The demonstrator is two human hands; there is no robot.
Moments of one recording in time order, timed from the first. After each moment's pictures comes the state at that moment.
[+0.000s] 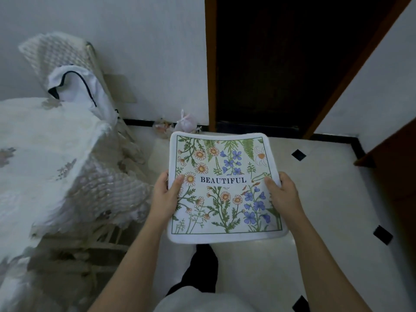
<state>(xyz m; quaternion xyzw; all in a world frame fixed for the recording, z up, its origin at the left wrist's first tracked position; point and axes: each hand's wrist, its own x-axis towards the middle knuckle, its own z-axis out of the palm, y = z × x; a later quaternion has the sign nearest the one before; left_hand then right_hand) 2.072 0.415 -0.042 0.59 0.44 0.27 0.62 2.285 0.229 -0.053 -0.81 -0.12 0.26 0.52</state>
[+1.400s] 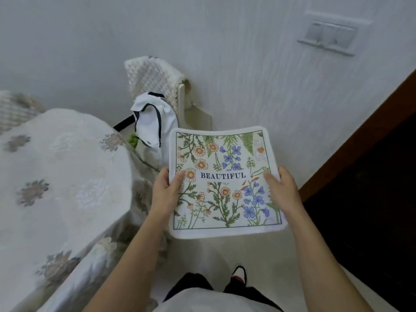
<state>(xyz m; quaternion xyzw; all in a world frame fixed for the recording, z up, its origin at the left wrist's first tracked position) 2.297 0.953 -0.019 0.44 0.63 0.43 0.48 2.576 0.941 -0.039 -0.73 -0.38 0.42 0.38</state>
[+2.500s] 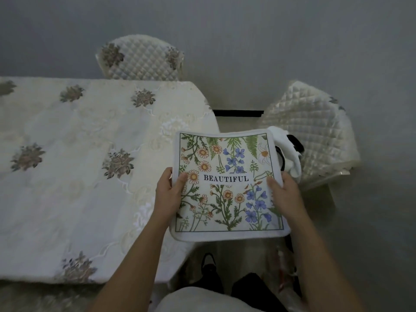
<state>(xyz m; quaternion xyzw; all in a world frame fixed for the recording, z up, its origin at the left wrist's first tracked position) 2.025 1.174 -0.060 0.15 0.75 0.59 0.26 2.233 1.360 -0.054 -0.53 -0.63 0.54 0.17</state>
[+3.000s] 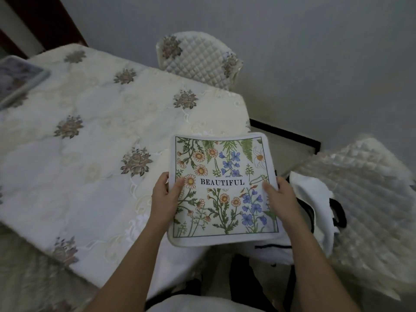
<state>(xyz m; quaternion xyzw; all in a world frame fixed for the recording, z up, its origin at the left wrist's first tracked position) 1.975 1.239 -0.067 -0.04 0.76 0.63 0.15 2.086 1.492 -0.072 -0.41 -0.70 0.58 0.02</state>
